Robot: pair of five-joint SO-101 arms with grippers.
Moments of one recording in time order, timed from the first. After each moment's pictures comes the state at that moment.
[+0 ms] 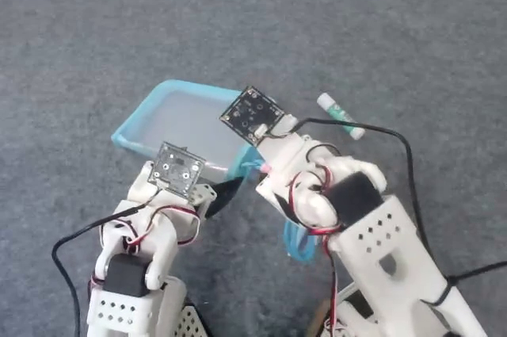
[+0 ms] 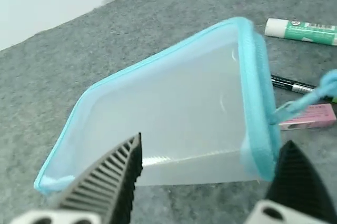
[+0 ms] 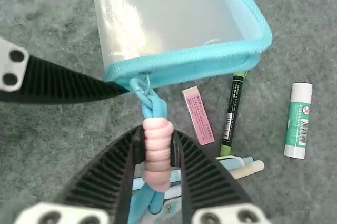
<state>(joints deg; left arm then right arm) 3.8 -92.0 83.6 54.5 -11.8 -37.9 -42.4 31.4 75.3 16.2</state>
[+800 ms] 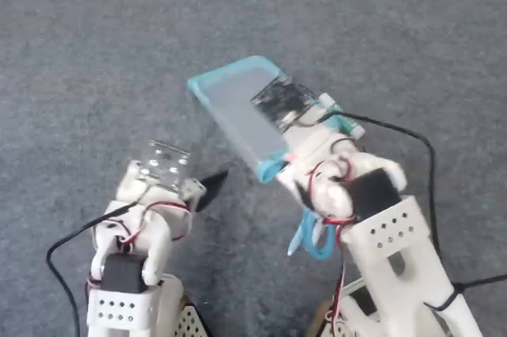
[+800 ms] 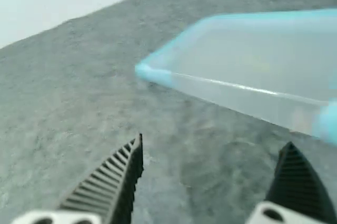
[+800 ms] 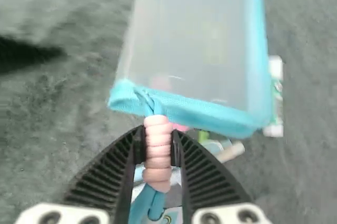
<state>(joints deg) 1.3 -91.4 83.6 54.9 -12.4 -31.9 -43.3 33.3 73.5 17.5</state>
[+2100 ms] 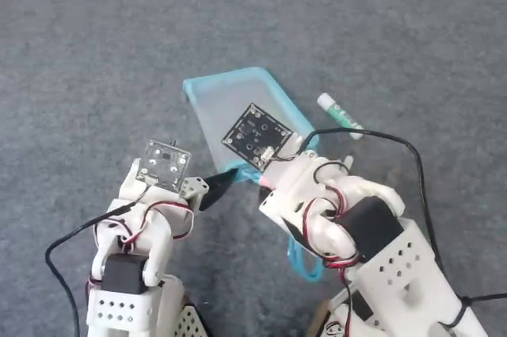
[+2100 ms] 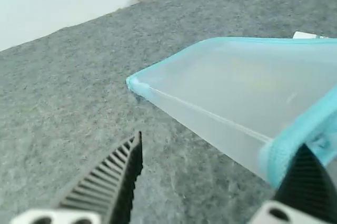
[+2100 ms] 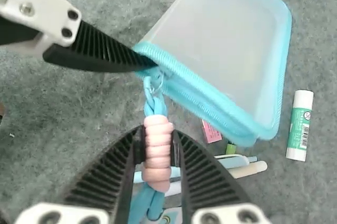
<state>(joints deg) -0.5 -91.6 83.5 50.9 -9.7 -41.7 -49.9 30.6 81.1 16.0</state>
